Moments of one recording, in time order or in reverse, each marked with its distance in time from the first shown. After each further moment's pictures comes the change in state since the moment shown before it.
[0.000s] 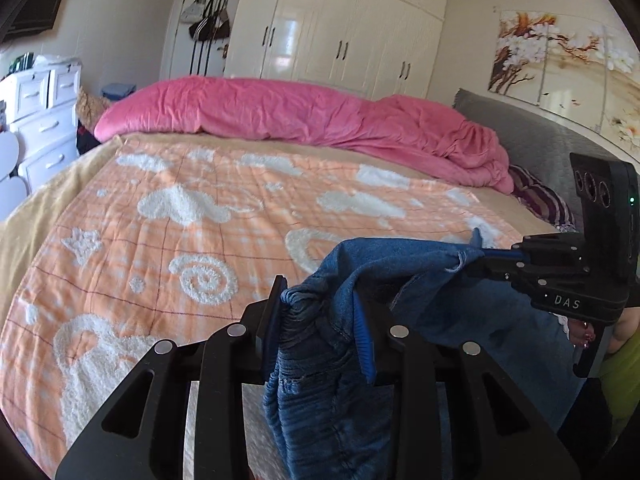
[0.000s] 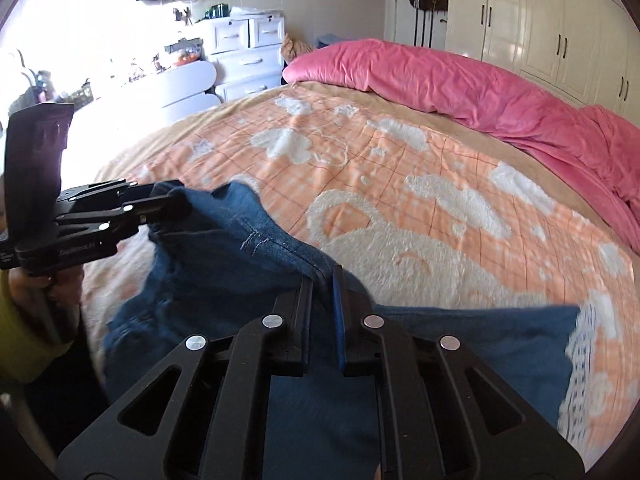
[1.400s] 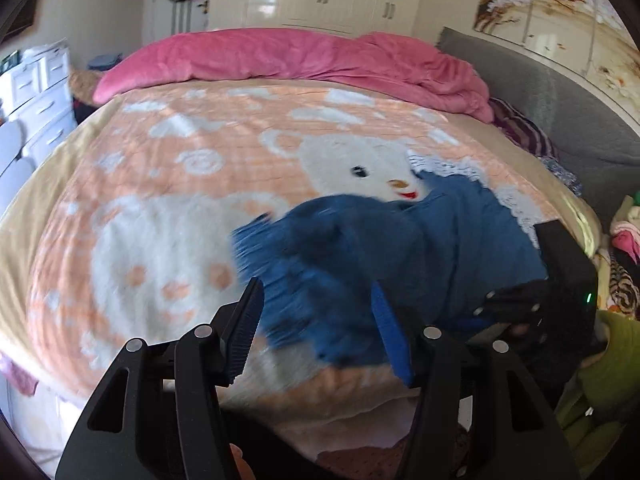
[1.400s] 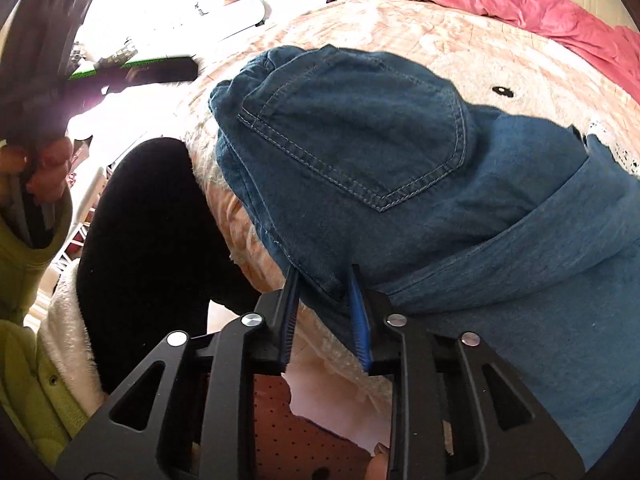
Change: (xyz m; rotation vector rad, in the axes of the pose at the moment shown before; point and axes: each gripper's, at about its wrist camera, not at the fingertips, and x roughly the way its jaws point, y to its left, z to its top) left arm -0.093 -0.054 -0.069 0.062 0.258 -0.025; right arm -0.036 0.108 -0.166 0.066 0.230 0.207
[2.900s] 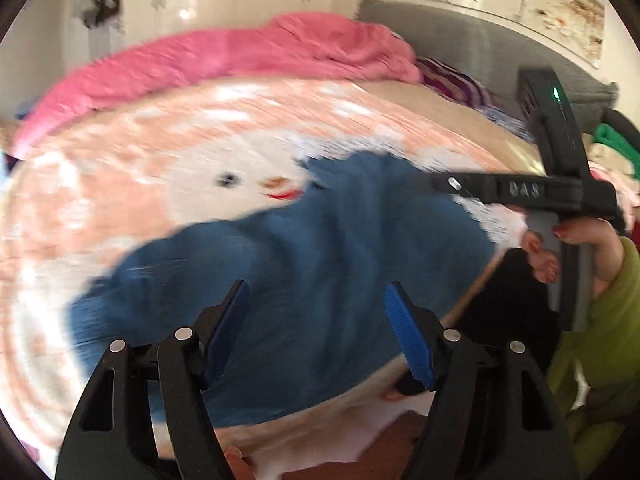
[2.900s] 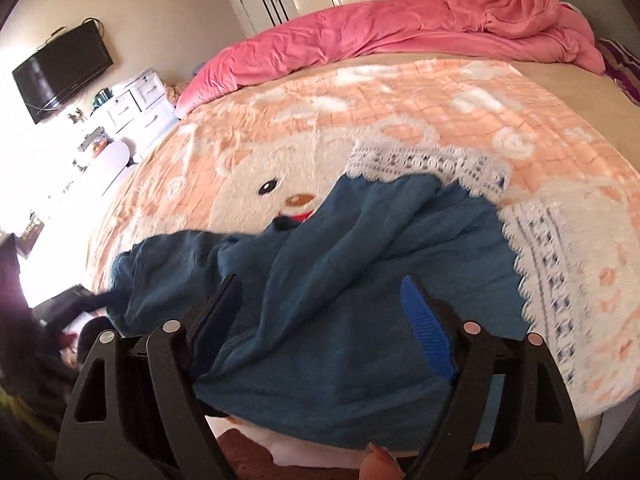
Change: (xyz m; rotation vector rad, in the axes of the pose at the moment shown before) left arm 0.051 -0.112 0.017 0.193 0.074 -0.187; right arm -0.124 -0.140 0.003 0.492 -0.285 -0.278
